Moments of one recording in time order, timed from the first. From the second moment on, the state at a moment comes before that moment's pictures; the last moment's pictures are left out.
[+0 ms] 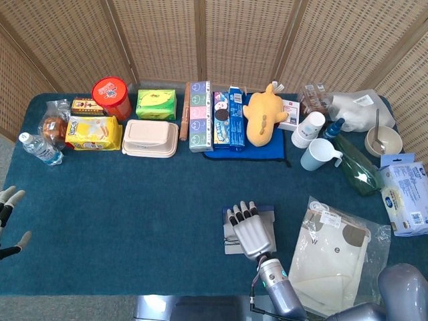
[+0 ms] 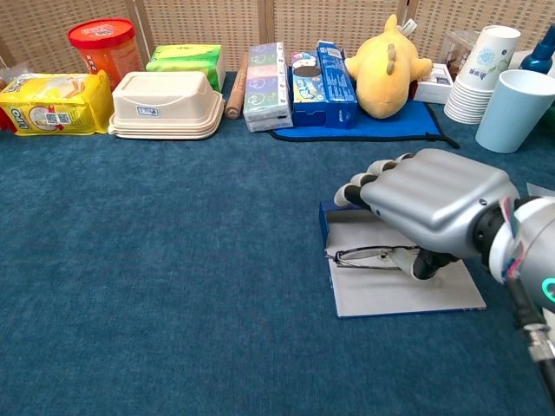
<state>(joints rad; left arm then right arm) -0.06 -0.96 0.00 -1.69 1.47 1.41 -0.14 0.75 -1.69 -0.01 -2.03 -0.79 1.46 -1.34</state>
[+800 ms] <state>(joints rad) -0.06 -0.95 0.00 -1.69 1.47 1.42 -0.13 0.81 -1.63 -0.03 -2.06 -0.77 1.47 -1.46</state>
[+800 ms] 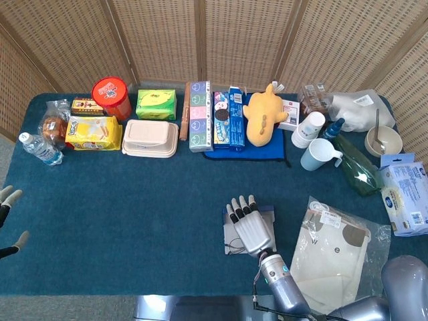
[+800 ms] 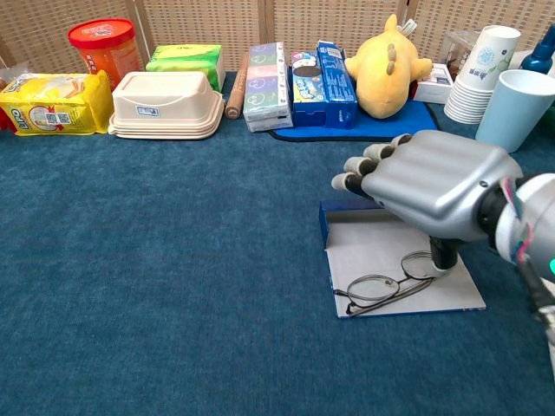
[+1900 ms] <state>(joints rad) -0.02 -0.92 0.01 -1.70 1.50 1.49 -0.17 0.79 -1.71 -0.07 -1.98 -0.88 1.42 -1.42</state>
